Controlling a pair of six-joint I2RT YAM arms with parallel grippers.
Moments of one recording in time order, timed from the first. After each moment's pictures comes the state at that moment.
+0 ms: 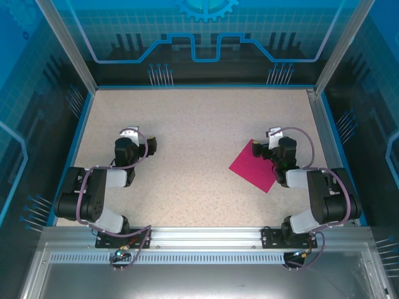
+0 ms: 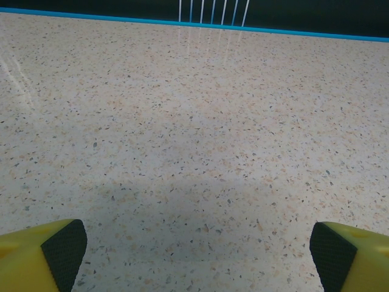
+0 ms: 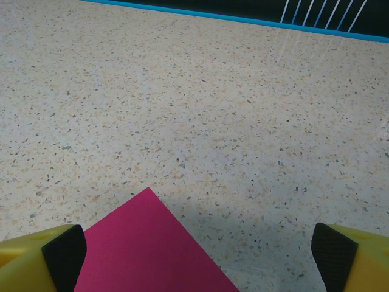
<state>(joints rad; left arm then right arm) -0.01 1.52 0.41 0.71 -0.02 -0.11 0.07 1.49 0.41 0.64 -0.03 -0.09</state>
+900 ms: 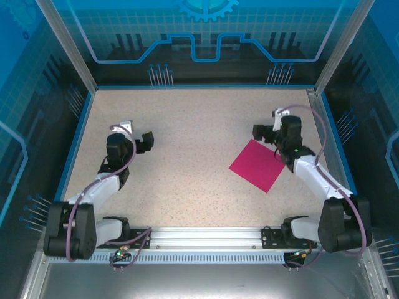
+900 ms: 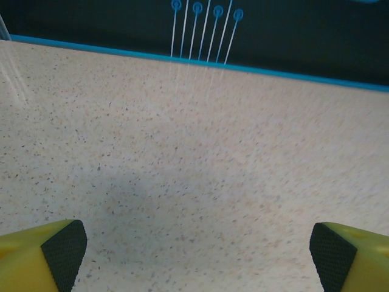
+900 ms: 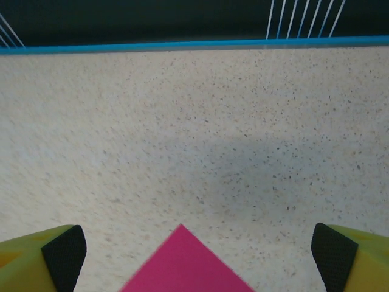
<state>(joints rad) -0.01 1.16 0.49 0.31 0.01 -0.20 0.12 1.26 0.81 -0.10 0.01 0.14</state>
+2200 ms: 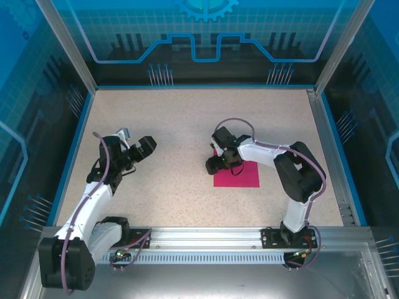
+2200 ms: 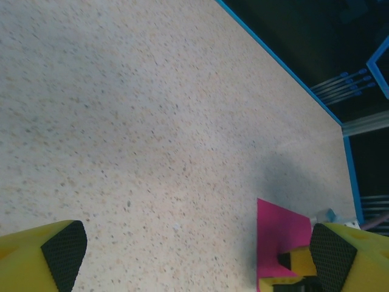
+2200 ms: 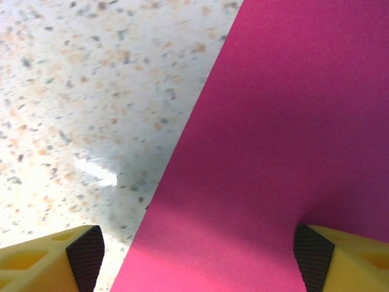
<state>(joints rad) 0.00 0.94 0.54 -0.17 0.35 -0.70 0.64 1.83 1.12 -0.58 -0.09 0.28</state>
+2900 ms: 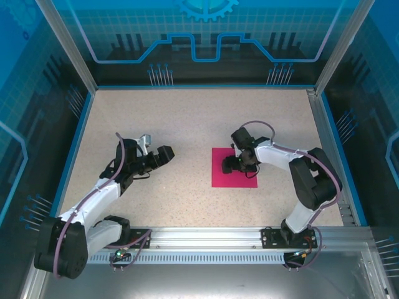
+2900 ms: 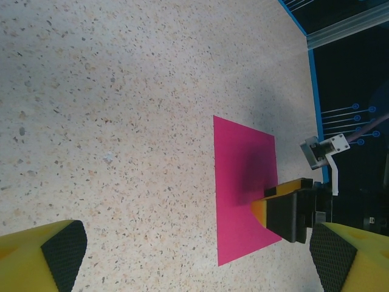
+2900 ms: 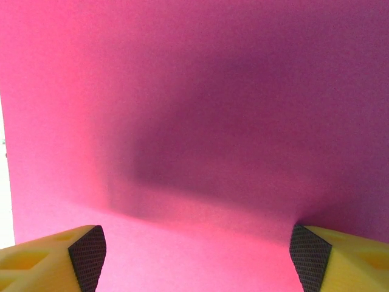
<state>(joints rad) -0.18 1.05 0.49 -0.05 0.48 -0.74 0.50 1.71 0.97 -0.60 -0.12 0.41</state>
